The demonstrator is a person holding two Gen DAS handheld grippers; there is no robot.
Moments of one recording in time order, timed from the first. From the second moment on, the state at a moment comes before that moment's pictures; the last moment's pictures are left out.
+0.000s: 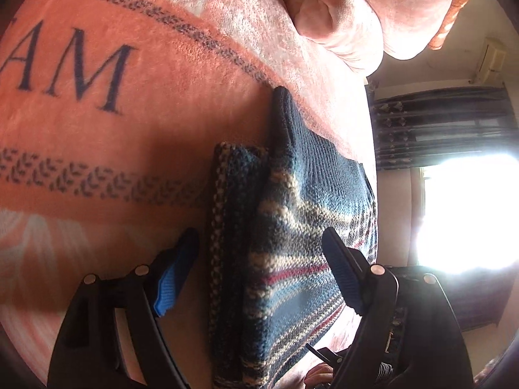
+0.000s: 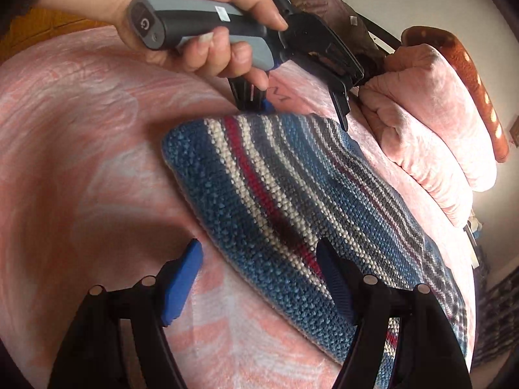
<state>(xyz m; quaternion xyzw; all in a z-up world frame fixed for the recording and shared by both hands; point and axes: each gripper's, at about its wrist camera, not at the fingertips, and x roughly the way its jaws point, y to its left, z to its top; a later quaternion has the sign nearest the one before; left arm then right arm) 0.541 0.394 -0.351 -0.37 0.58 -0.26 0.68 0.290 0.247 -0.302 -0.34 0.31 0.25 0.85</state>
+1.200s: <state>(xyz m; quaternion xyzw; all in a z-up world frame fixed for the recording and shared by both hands) 0.578 0.377 -0.342 -0.34 0.59 -0.23 0.69 0.290 0.315 -0.304 -0.33 0.27 0.22 0.88</state>
